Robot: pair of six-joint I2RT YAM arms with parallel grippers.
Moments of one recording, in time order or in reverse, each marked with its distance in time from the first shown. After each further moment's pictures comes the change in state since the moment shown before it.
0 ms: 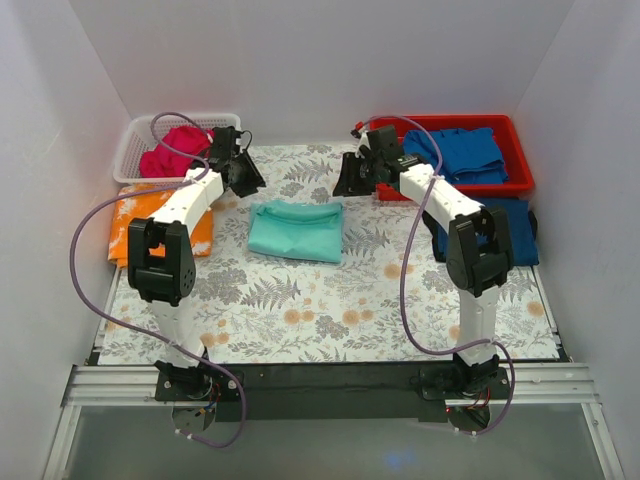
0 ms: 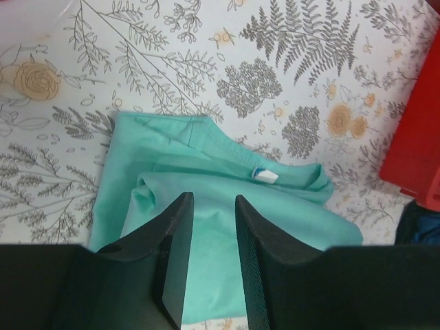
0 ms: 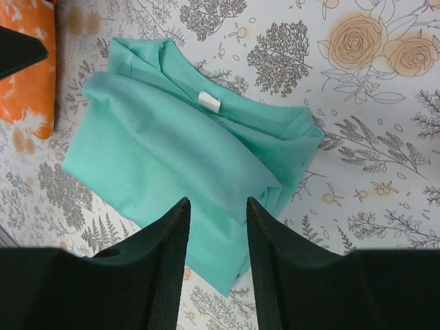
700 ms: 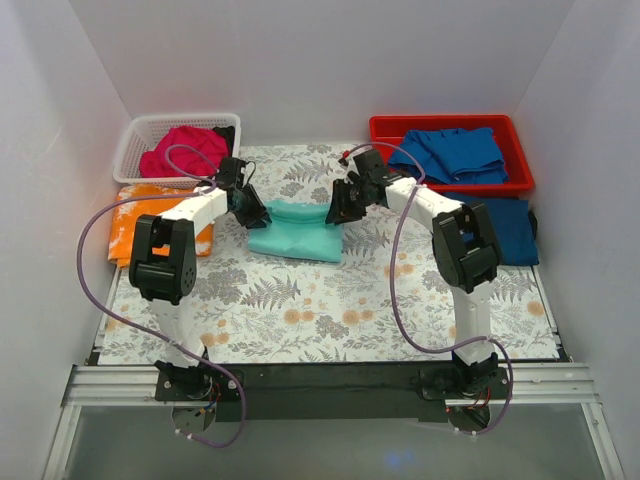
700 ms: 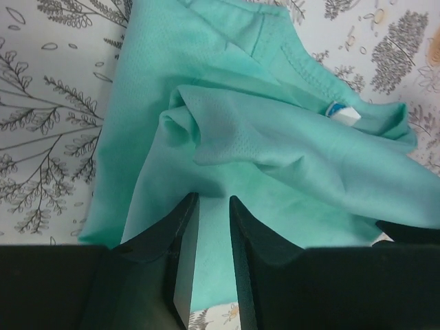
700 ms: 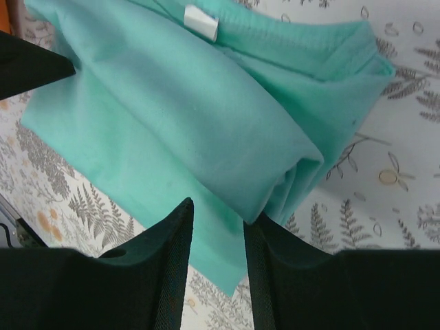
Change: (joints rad) left arm 0.000 -0.054 -0.282 0.061 0.145 -0.035; right arm 0.047 0.023 -0.162 0.037 -0.068 0.022
